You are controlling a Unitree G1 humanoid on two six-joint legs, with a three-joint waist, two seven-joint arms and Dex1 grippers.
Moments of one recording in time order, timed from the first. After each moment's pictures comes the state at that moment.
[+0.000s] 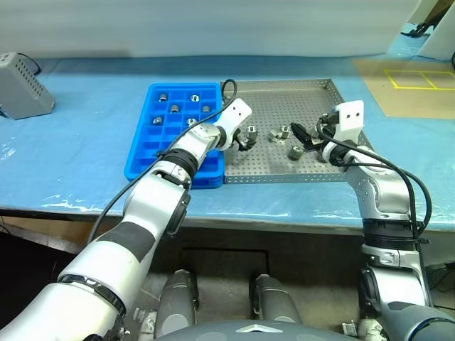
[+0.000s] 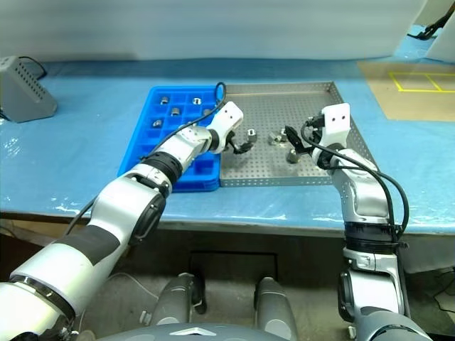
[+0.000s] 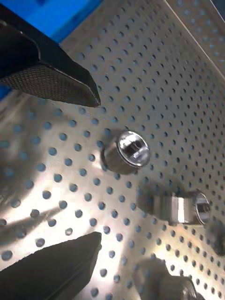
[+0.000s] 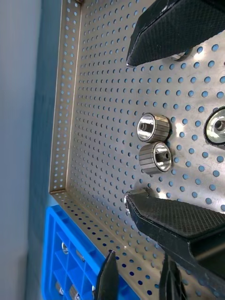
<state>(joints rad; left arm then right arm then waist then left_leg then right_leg) -1.31 0.03 -0.13 1.36 0.11 0.06 -0.53 -0.52 -0.40 -0.20 -0.01 0.28 0.59 0.35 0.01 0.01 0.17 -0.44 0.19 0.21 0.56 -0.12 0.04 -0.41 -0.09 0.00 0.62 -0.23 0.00</state>
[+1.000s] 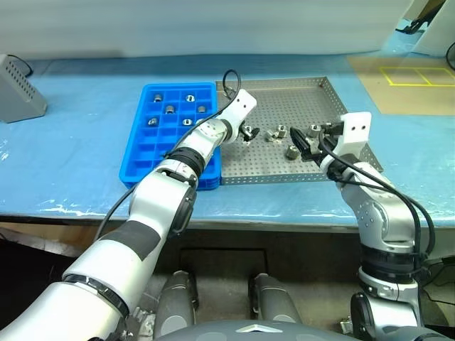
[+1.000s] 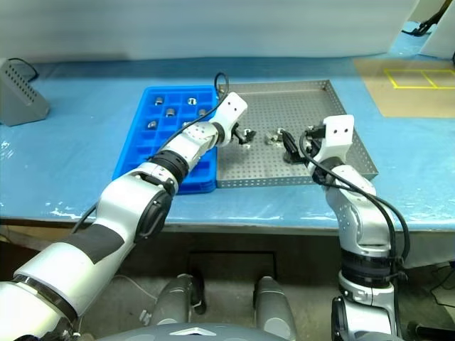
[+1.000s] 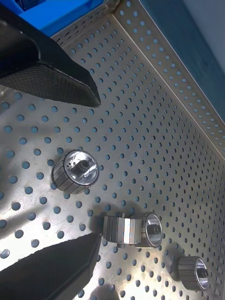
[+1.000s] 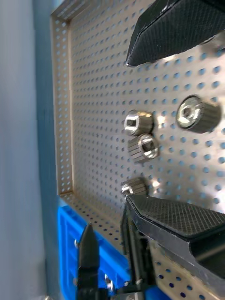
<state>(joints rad) -1.34 -0.01 -0.03 1.37 0.18 -0.01 -0.40 -0.32 -0.30 -0.24 -0.40 0.37 0.76 0.16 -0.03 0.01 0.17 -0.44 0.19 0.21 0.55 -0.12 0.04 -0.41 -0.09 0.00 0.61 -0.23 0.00</state>
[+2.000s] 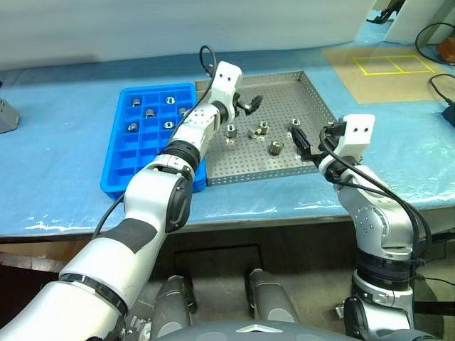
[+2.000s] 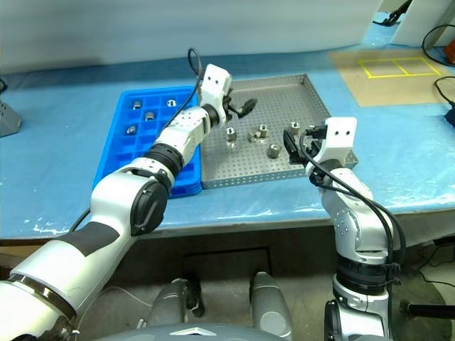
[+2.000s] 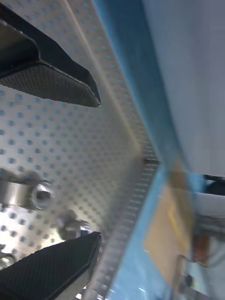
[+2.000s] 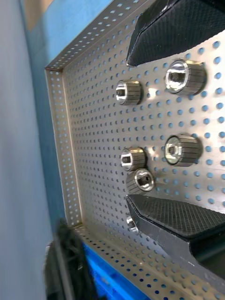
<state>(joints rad) -1.36 0.00 0.23 1.30 -0.02 -0.16 -0.48 -0.38 -0.27 -0.22 -0.36 0.36 0.72 0.12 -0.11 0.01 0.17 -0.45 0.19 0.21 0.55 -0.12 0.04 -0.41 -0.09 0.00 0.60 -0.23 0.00</state>
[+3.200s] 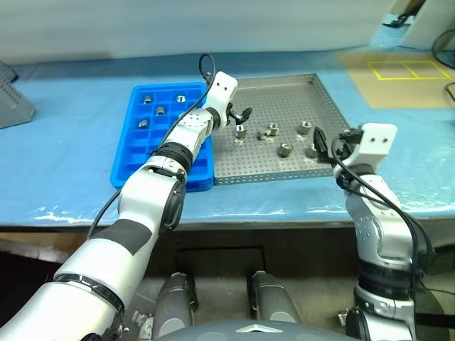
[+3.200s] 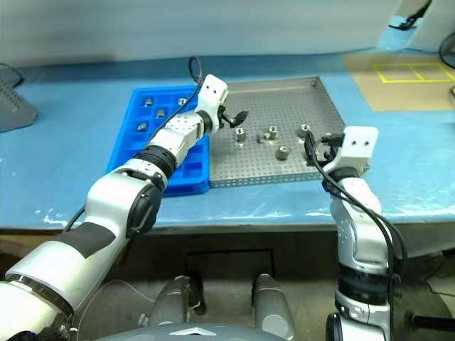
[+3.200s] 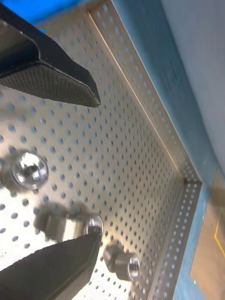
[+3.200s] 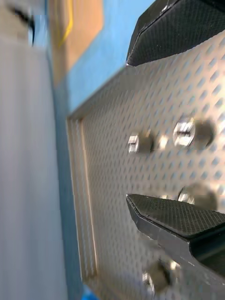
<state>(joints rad) -1.35 0.02 0.06 1.36 0.04 -0.06 -0.42 -0.17 -0.23 -0.31 -0.47 0.26 0.56 0.02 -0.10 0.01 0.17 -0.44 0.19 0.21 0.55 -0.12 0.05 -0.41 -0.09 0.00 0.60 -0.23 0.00</state>
